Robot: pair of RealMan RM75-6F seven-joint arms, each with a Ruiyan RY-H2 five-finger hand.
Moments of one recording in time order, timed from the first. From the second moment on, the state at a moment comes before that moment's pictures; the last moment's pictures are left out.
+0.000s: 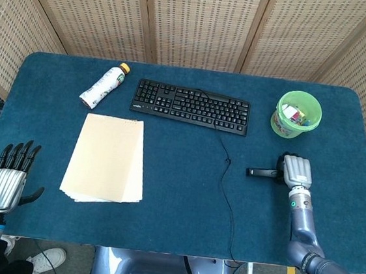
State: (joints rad) left arm -0.13 -1.29 -0.05 -1.67 1.46 1.47 0.43; right arm 0.58 -1.64 0.24 -0.96 -1.02 0.91 -0.20
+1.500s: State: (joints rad) left arm -0.14 -1.25 -0.07 -1.66 1.39 1.44 0.35; right arm 0.83 -1.82 0.35 -1.40 -0.74 1.06 -0.63
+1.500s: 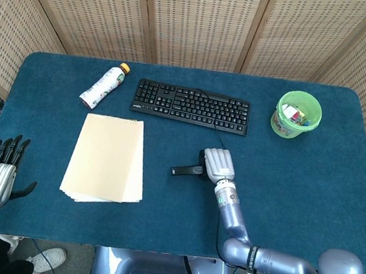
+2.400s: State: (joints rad) left arm -0.14 -1.24 -0.06 -1.68 1.40 1.44 0.33; right arm 0.85 -1.80 0.26 -1.47 -0.63 1.11 -0.79
